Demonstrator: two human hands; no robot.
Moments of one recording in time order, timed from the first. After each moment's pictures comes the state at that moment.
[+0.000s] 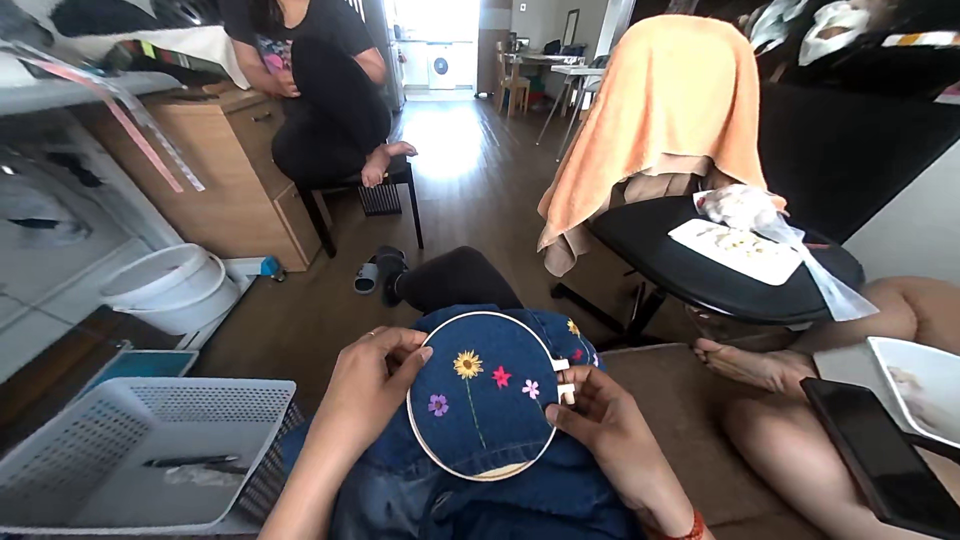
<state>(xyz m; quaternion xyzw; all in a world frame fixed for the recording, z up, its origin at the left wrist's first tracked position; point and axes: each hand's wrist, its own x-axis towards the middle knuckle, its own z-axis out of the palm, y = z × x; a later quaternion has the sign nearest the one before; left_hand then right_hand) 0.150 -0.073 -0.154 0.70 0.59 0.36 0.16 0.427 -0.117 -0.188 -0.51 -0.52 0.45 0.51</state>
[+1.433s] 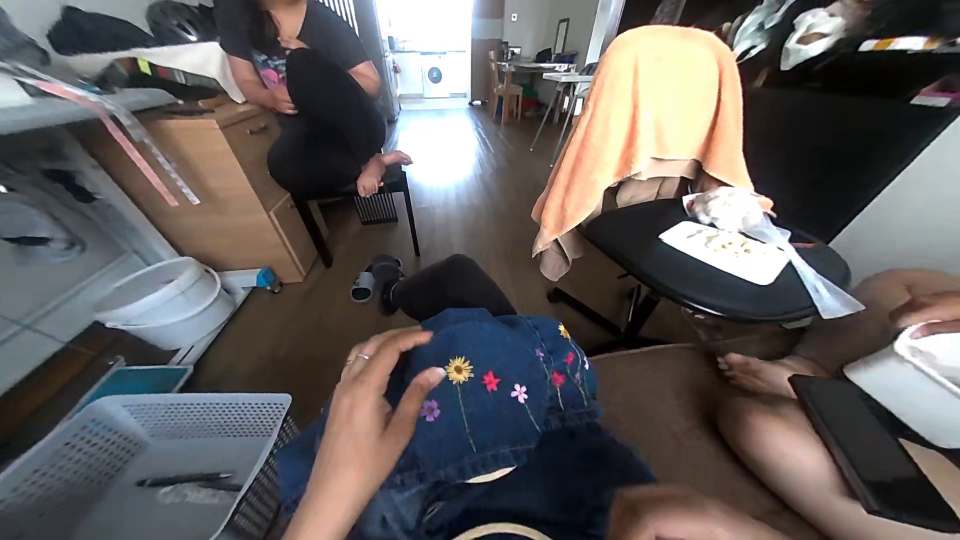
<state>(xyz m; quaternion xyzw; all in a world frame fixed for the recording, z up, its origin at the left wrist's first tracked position) 0.163 -0.088 -0.164 0.73 0.49 0.48 0.06 0.507 -0.159 -0.173 -0.17 -0.81 0.48 0.30</state>
